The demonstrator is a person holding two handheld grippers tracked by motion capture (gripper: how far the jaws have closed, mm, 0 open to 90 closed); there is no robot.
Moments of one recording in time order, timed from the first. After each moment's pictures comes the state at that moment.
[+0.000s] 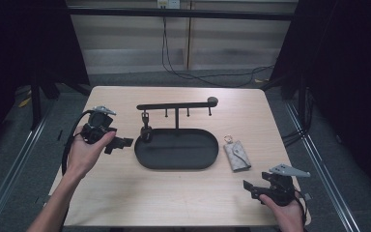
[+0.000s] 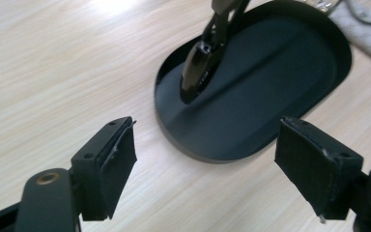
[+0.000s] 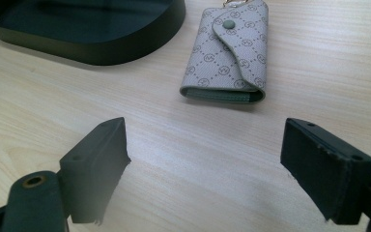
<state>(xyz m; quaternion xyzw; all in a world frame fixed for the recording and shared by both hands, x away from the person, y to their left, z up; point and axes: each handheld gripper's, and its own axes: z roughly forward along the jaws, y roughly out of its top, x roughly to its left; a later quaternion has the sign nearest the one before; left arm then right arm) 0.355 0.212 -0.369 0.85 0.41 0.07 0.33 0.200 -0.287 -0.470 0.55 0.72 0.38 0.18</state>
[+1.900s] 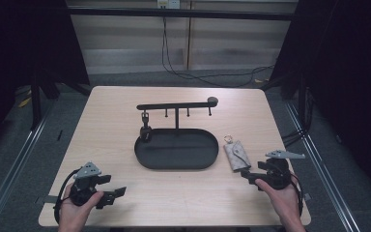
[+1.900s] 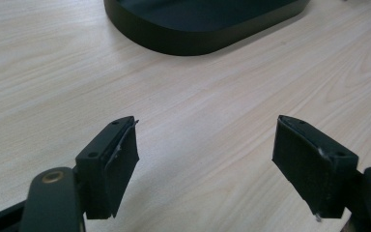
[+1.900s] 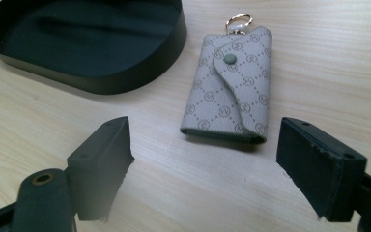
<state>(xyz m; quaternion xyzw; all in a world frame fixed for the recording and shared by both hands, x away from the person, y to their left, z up) 0.242 0.249 -0.458 0.82 0.40 0.07 0.40 0.237 -0.284 -0.451 0.56 0.73 0.37 0.15</state>
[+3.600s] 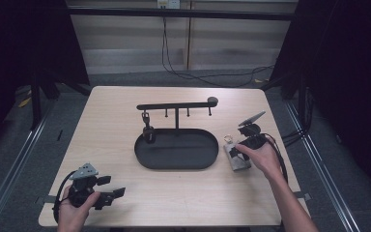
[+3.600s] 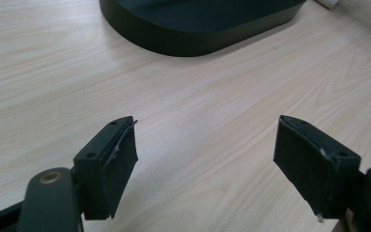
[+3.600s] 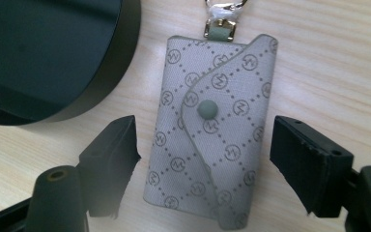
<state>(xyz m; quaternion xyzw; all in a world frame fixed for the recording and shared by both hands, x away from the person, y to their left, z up) 0.243 0.255 -0.464 0.81 0.41 0.05 0.42 0.362 -0.253 -0.446 0.60 0.78 0.15 0.03</state>
